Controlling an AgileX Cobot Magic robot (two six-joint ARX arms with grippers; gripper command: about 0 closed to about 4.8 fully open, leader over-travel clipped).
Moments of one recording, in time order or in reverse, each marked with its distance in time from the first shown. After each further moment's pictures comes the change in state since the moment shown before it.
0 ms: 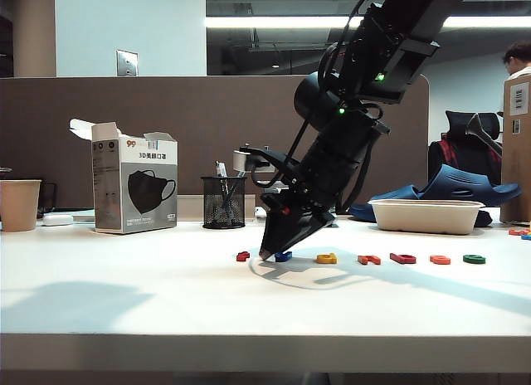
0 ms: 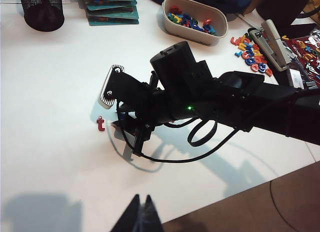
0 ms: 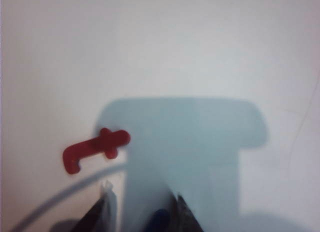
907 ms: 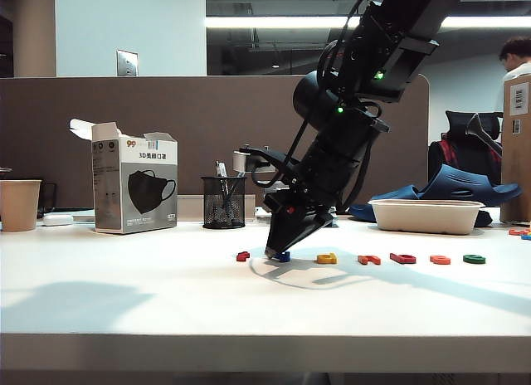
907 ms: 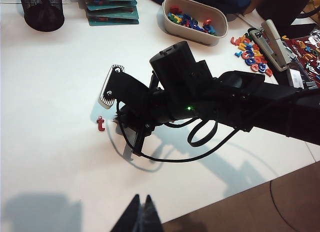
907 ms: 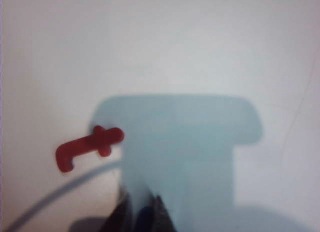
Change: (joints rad) left arm 0.000 0.000 0.000 0.000 0.000 0.000; right arm -0.001 -0.001 0.003 -0.008 0.031 0.000
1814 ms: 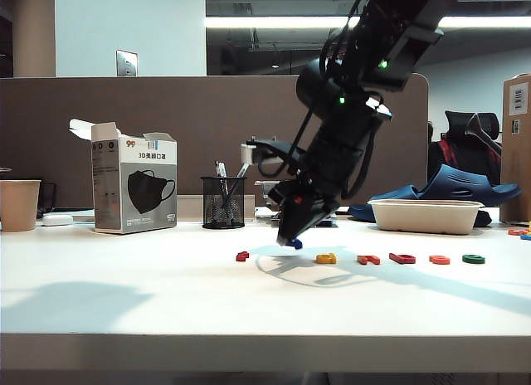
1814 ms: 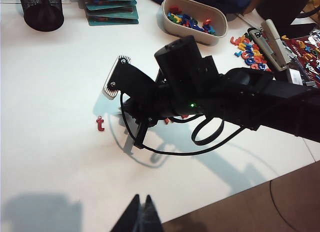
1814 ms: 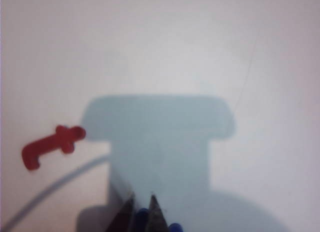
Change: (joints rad) left arm 0.000 0.000 0.000 0.000 0.000 0.000; right arm -0.001 -0.035 0.000 0.009 0.074 0.028
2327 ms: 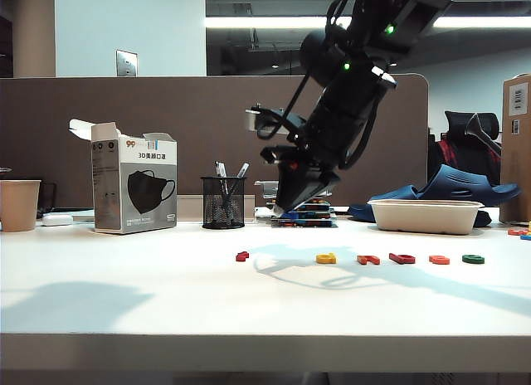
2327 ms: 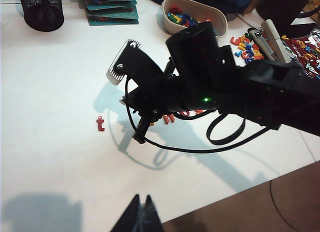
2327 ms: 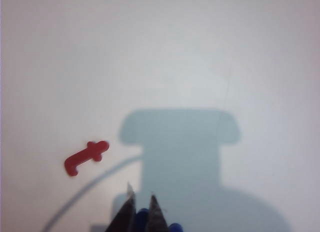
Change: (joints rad) left arm 0.000 0.000 0.000 0.000 0.000 0.000; right arm 0.005 -0.081 0.002 -0.036 -0.016 0.139
